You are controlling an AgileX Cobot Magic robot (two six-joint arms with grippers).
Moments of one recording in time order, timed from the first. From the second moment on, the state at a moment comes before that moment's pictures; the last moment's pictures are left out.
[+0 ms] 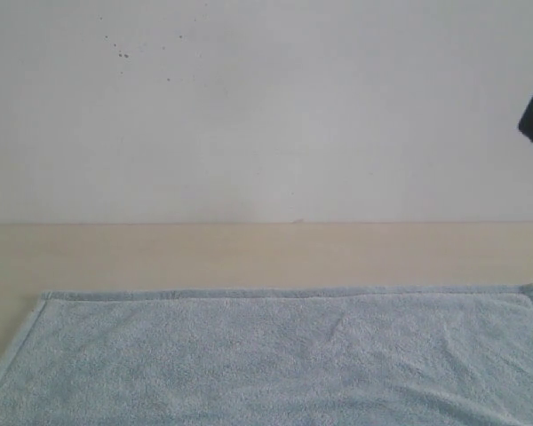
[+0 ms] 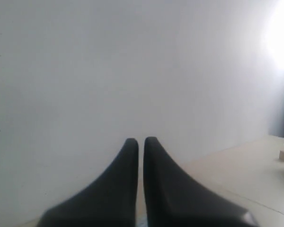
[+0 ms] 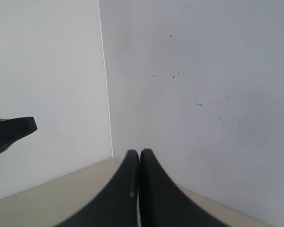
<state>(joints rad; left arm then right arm) -0.14 0.58 -0.38 1.02 -0.71 -1.17 0.28 0.55 -0.49 -1.22 -0.62 1.38</state>
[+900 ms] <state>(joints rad) -0.21 0.56 -0.38 1.20 -0.59 -1.25 0.28 0.51 -0.49 -1.32 -0.61 1.52</state>
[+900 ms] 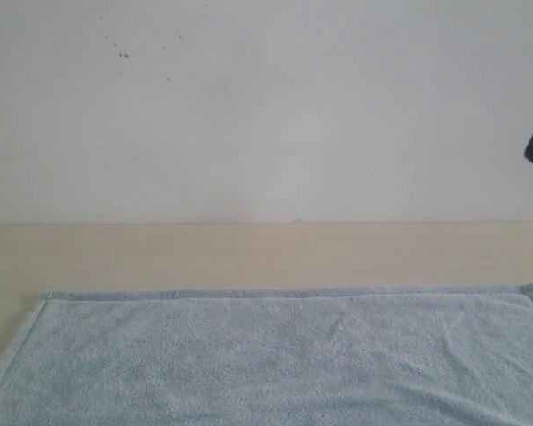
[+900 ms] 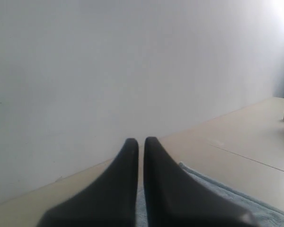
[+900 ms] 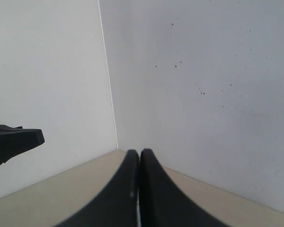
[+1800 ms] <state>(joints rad) -0.22 0.56 -0.38 1.20 -0.59 -1.25 0.28 0.16 -0.13 -0.42 -0.24 0.43</state>
